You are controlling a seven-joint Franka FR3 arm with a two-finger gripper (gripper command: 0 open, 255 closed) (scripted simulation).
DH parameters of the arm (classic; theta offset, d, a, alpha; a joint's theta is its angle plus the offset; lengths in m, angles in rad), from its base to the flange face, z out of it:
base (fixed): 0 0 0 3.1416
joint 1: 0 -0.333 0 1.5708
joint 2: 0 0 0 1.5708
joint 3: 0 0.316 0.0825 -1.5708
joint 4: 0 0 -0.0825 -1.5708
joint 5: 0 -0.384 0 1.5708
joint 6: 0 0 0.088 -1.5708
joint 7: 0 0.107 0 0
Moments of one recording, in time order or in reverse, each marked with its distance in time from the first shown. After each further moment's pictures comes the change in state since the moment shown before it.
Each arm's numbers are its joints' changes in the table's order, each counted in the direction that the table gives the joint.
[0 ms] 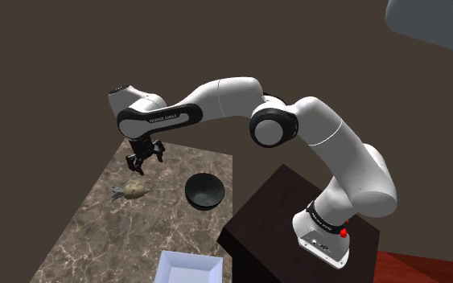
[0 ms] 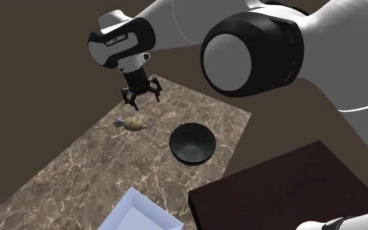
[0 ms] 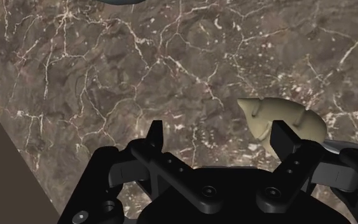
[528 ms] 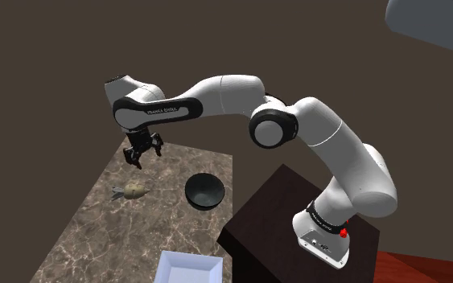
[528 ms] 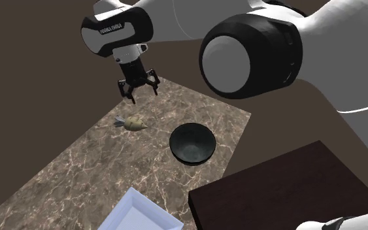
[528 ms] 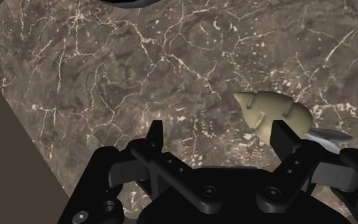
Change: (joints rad) arm -0.008 0.004 0.001 -0.093 -0.003 0.086 -0.008
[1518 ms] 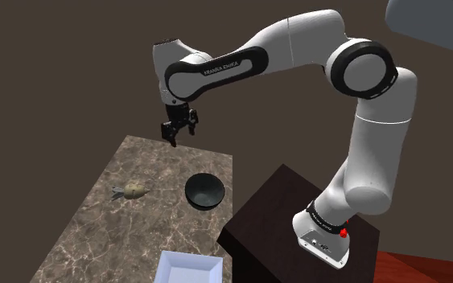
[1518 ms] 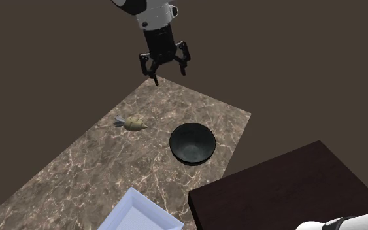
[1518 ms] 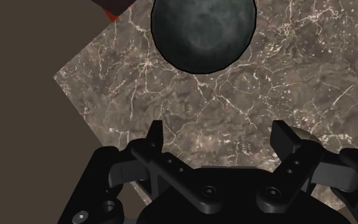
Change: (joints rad) arm 0.170 -0.716 0.034 0.877 -0.046 -0.250 -0.058
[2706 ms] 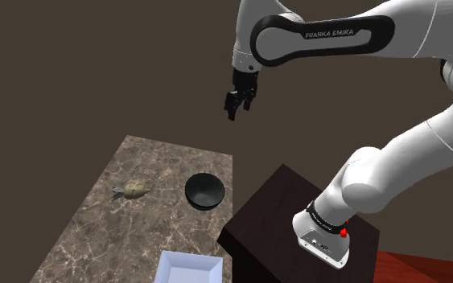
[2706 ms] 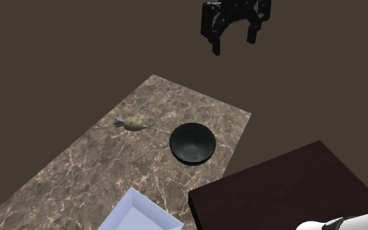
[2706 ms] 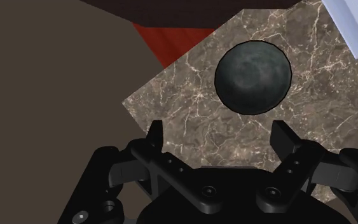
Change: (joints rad) arm 0.107 -0.713 -0.082 0.495 -0.101 0.073 -0.249
